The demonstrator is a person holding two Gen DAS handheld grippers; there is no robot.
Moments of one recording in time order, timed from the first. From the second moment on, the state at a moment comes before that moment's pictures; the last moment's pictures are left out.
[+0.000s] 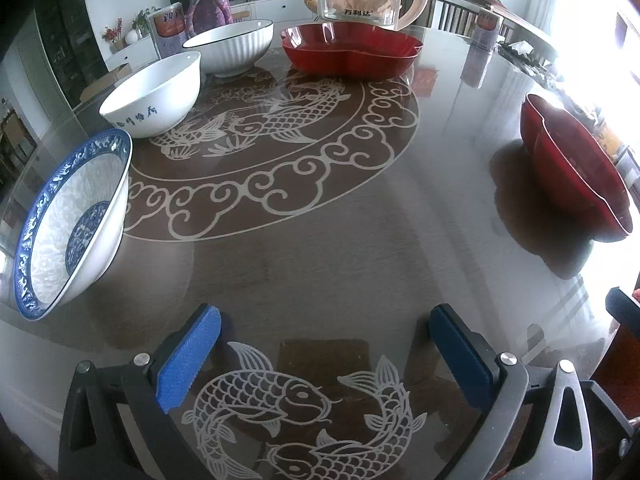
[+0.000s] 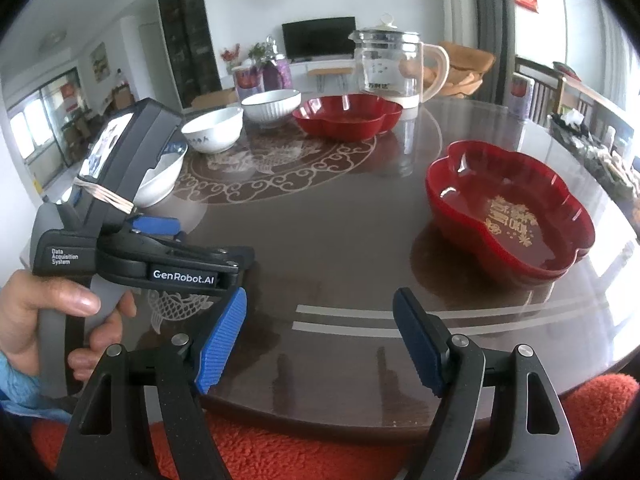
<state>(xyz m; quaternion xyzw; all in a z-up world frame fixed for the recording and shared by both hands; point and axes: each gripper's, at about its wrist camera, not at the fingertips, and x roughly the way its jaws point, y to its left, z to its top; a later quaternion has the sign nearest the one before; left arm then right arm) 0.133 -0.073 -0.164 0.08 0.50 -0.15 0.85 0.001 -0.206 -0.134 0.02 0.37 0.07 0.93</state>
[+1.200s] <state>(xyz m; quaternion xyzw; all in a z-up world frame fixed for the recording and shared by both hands) 0.377 -0.108 -0.119 -0.04 0.53 -0.12 0.84 0.316 -0.339 -0.079 0.18 0.46 0.01 0.87</state>
